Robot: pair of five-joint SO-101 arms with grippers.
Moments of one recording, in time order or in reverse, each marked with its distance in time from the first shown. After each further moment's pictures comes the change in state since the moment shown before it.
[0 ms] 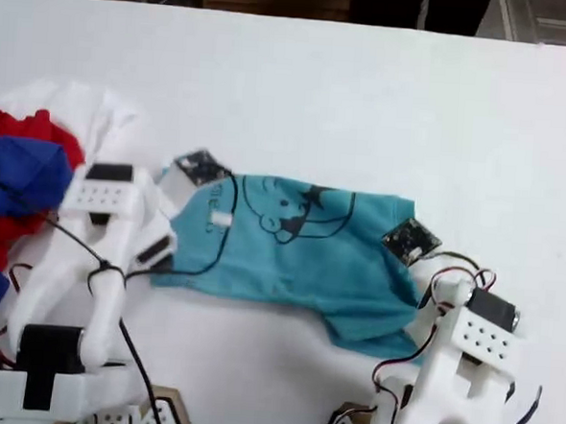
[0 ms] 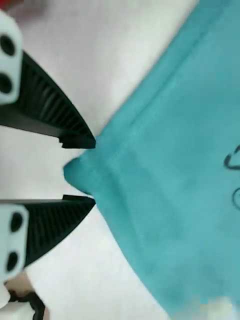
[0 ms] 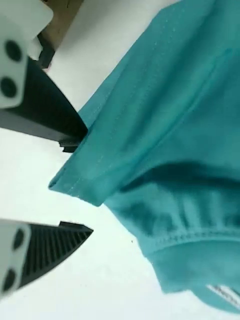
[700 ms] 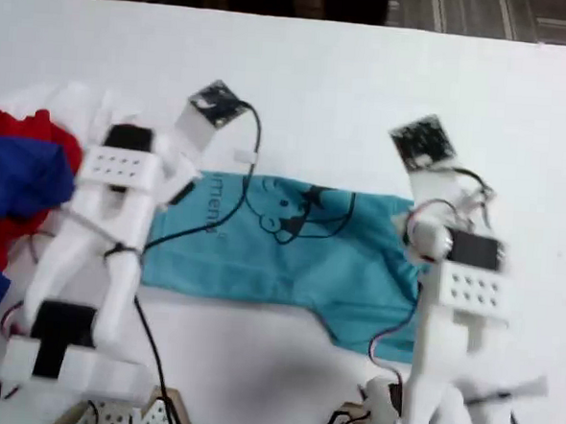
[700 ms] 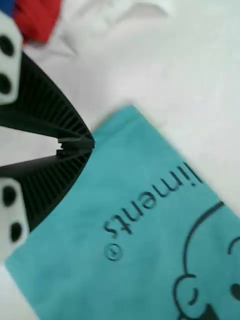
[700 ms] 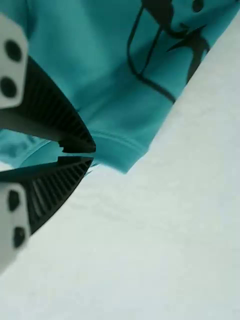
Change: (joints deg) left arm 6.9 10.4 -14.2 -12.3 11.2; right arm -19.2 15.6 -20.8 -18.2 -31.0
